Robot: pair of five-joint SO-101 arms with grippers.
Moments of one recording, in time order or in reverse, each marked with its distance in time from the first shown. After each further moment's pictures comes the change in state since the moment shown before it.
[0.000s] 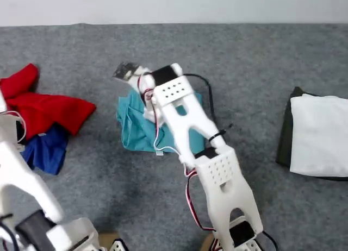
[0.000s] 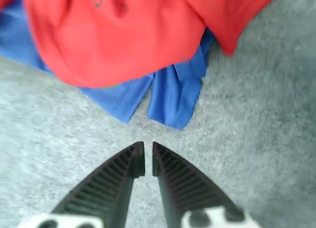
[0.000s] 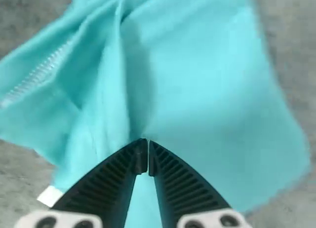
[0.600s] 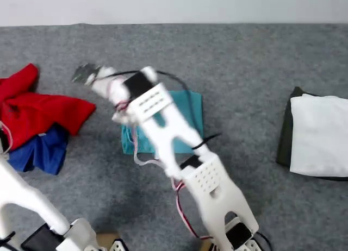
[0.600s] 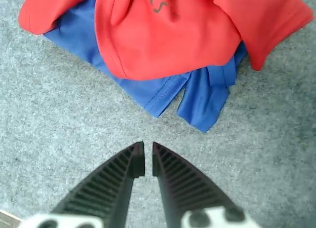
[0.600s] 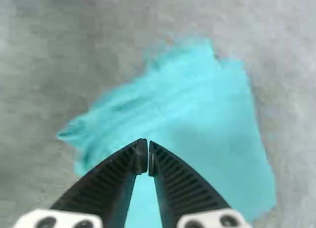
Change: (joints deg) left arm -6.5 -5.9 0.0 0.0 0.0; right arm -6.4 0.1 -19.1 6.4 0.1
